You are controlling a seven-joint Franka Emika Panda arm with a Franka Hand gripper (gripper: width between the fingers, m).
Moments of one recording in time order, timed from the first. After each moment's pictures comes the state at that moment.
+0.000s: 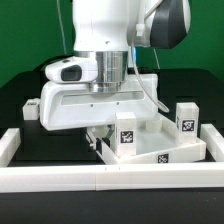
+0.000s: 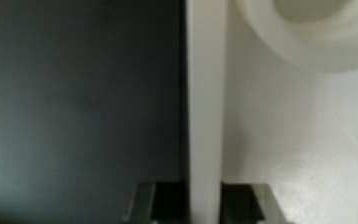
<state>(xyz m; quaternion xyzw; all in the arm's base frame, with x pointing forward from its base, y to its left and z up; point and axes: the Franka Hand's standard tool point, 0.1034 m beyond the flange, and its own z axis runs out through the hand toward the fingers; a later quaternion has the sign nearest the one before) 0.568 -0.049 0.015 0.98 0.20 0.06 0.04</state>
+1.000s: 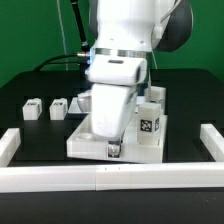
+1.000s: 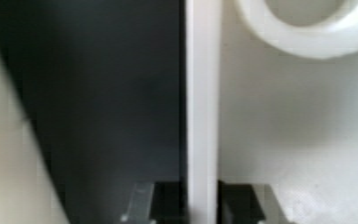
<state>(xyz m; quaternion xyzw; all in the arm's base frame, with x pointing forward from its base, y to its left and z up) 0.591 -0.022 0.019 0.76 0.64 0.03 0.09</state>
